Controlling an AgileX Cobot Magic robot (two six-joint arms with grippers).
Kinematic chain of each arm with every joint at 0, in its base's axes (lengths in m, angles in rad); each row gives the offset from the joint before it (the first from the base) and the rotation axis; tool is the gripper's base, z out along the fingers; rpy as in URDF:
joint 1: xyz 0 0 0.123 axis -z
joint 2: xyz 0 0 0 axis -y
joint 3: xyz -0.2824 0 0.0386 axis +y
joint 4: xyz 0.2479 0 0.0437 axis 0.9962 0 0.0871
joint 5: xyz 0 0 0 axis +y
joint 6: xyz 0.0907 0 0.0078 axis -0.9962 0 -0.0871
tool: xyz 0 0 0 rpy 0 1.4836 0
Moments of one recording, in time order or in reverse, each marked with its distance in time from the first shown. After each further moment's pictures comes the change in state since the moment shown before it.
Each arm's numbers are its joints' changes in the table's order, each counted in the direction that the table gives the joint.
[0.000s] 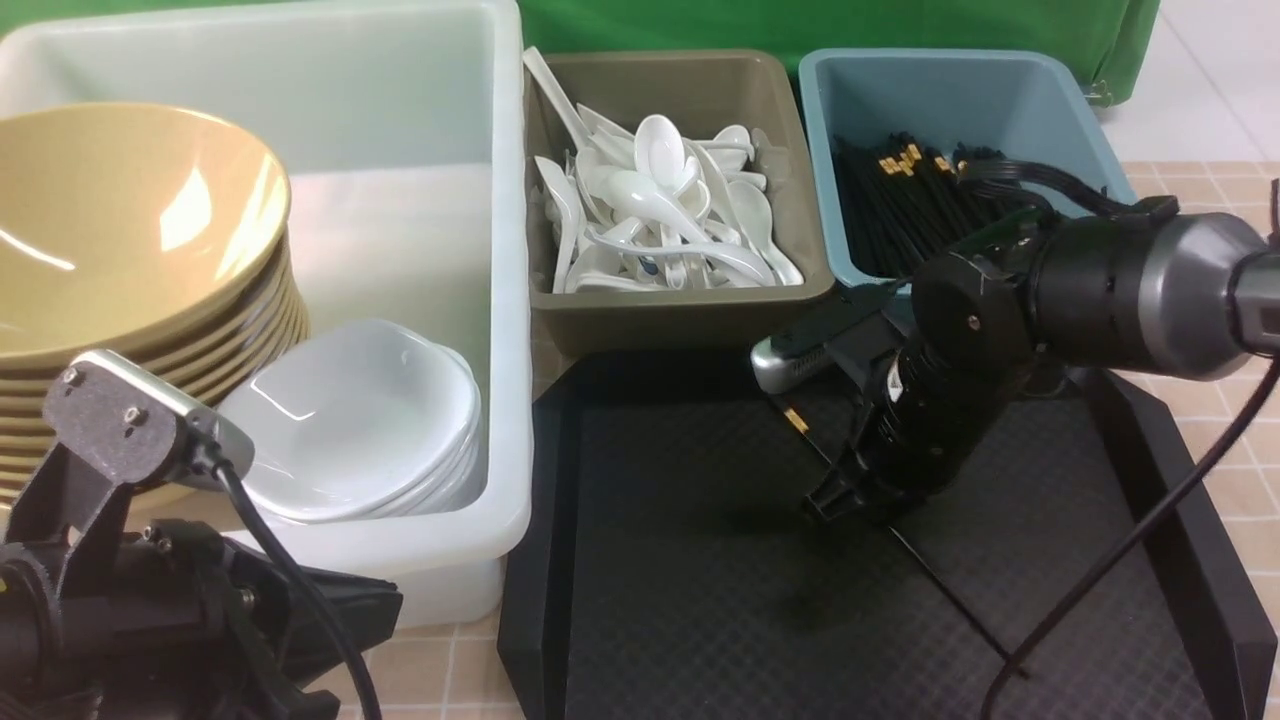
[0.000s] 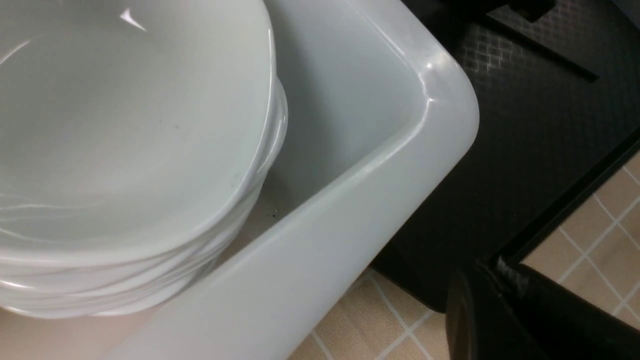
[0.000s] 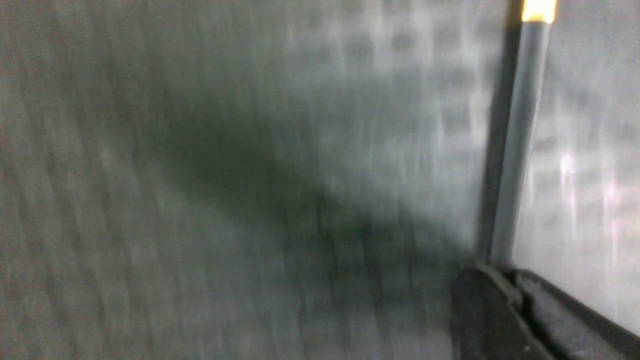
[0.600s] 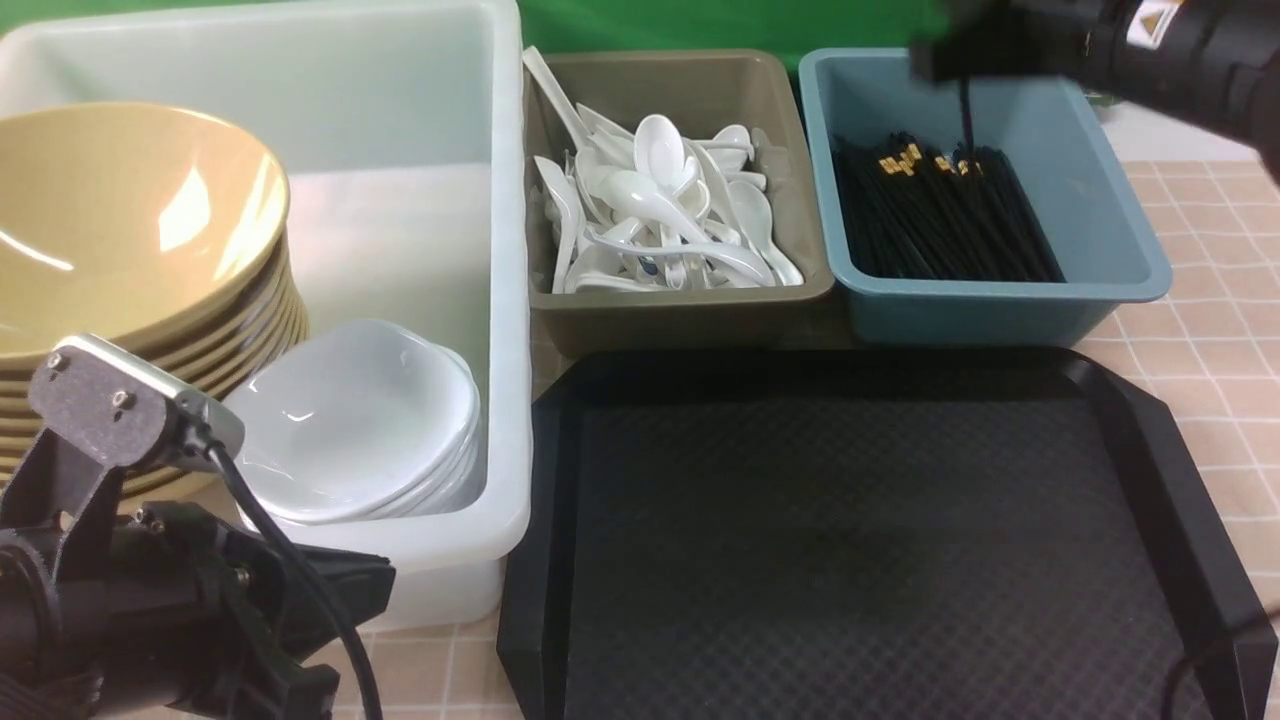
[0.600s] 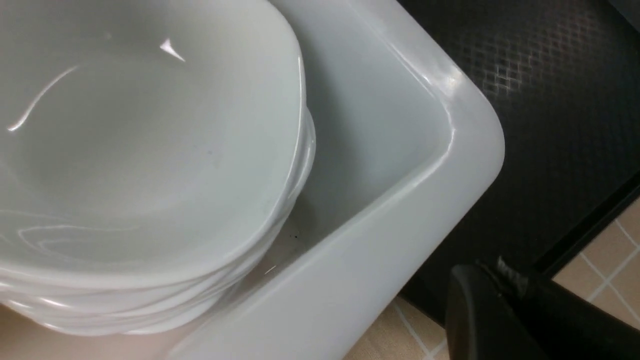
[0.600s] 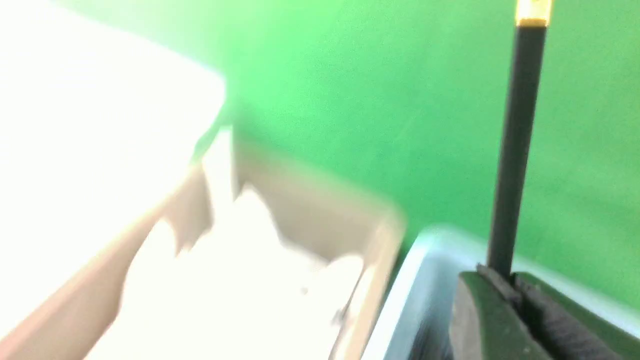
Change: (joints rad) right arm 0.227 0.282 0.005 -0.066 -0.993 -0.036; left arm 0.000 0.000 0.000 -0.002 -0.052 0.000
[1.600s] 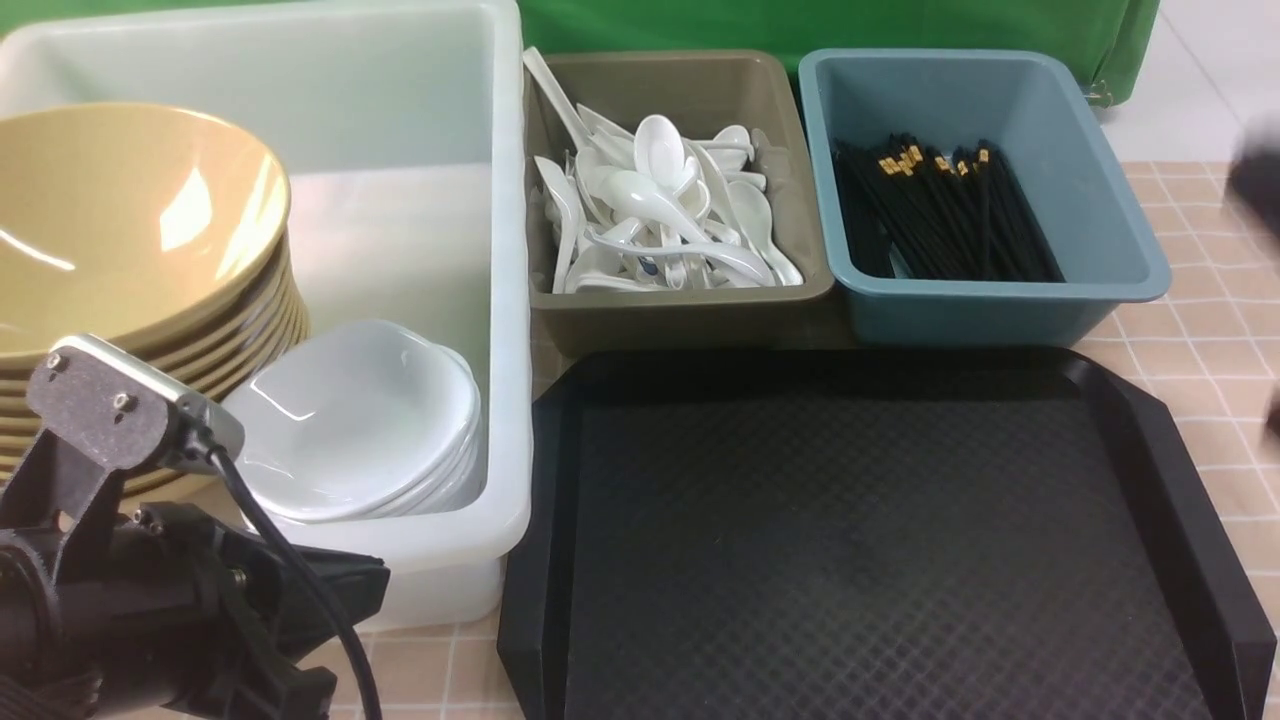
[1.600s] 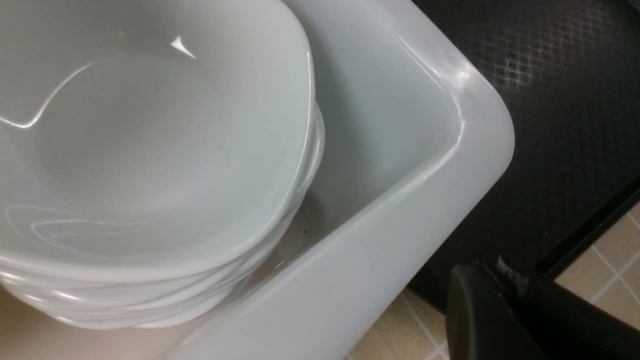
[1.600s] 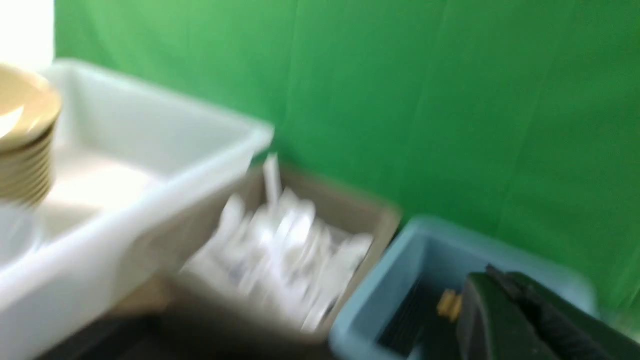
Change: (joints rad) right arm -0.124 0.909 0.673 -0.004 0.247 0.032; left arm 0.000 0.000 0.000 0.022 -0.002 0.001
